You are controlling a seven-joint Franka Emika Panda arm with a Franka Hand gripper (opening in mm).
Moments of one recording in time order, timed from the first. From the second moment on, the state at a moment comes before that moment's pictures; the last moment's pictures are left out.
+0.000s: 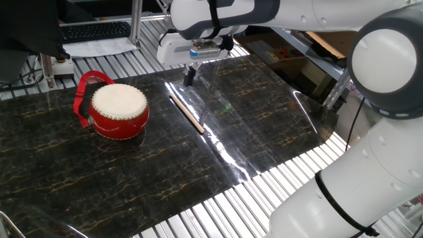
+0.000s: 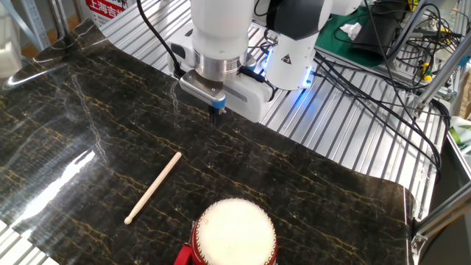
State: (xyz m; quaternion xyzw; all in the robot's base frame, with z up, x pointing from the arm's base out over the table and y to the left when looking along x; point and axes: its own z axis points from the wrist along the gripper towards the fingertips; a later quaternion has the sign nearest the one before) arm 0.501 0.001 0.296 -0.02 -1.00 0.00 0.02
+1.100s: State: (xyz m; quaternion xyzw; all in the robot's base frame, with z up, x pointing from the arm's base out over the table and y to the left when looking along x) arm 0.501 0.000 0.296 -0.02 -1.00 -0.01 0.02
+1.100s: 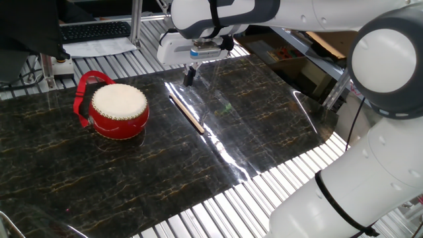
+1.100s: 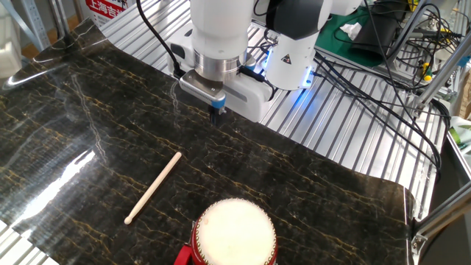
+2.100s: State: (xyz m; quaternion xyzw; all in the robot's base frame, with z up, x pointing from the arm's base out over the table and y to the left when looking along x) arm 0.501 0.000 0.296 -0.02 -1.00 -0.01 0.02
